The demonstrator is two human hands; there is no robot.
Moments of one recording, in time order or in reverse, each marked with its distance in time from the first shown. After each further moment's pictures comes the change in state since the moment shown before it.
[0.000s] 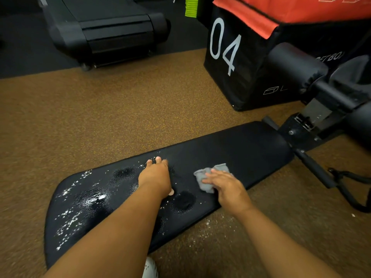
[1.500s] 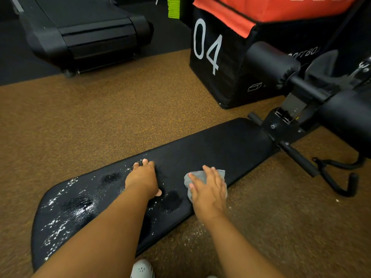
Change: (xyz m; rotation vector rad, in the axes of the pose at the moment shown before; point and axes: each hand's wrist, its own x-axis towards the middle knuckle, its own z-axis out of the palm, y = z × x) left_hand 0.000 0.002 -0.002 0.013 -0.003 0.004; right_hand -0.020 -0.052 0.014 -0.334 0.009 0.349
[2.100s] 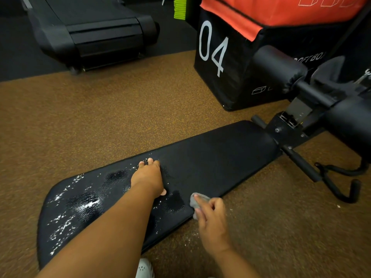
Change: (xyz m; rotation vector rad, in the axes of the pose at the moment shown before) left_hand 0.000 0.000 -0.001 -0.023 -0.005 -0.002; right_hand -0.061 0.001 0.010 0.377 0.068 -0.020
